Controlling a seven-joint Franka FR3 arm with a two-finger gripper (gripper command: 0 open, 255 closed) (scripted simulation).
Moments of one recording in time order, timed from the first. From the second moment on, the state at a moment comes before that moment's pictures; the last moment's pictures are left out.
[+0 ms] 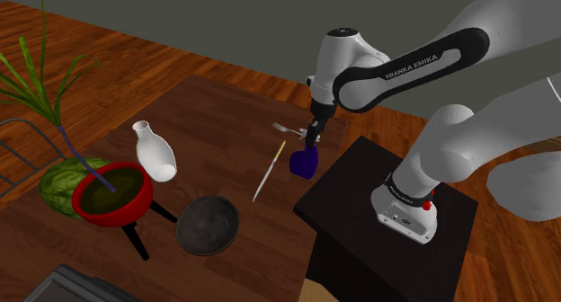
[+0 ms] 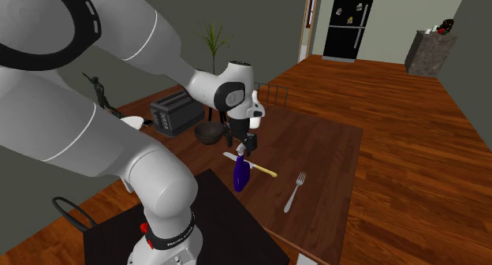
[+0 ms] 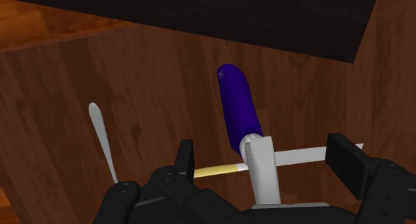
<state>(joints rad) 0.14 -0.54 0.16 -2.86 0.14 2.30 -0.06</state>
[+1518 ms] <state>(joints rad) 0.13 -0.57 0.16 -2.85 0.14 2.25 -0.05</state>
